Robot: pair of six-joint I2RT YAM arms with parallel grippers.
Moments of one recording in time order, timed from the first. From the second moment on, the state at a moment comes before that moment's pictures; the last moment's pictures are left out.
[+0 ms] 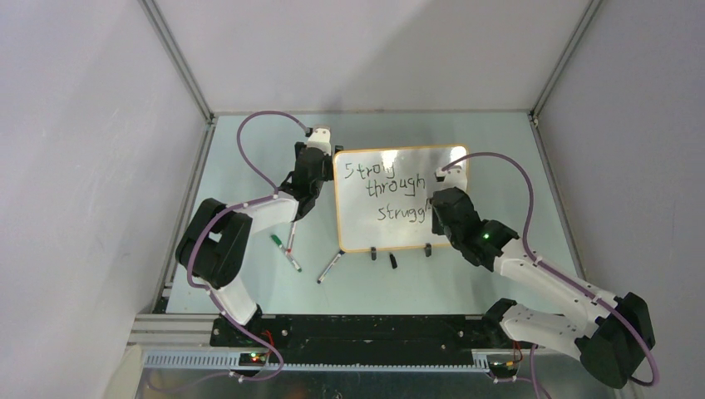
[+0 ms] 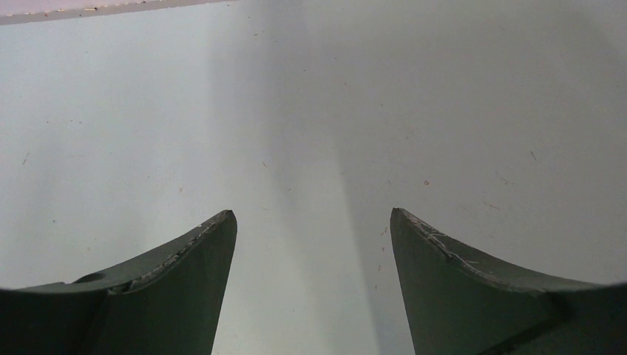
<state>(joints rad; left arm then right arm) -0.49 1.70 0.94 0.45 -0.32 -0.11 0.70 1.03 0.77 -0.42 0.48 0.36</state>
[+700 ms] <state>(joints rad) -0.49 1.70 0.94 0.45 -0.32 -0.11 0.71 1.04 0.77 -0.44 0.45 0.38</state>
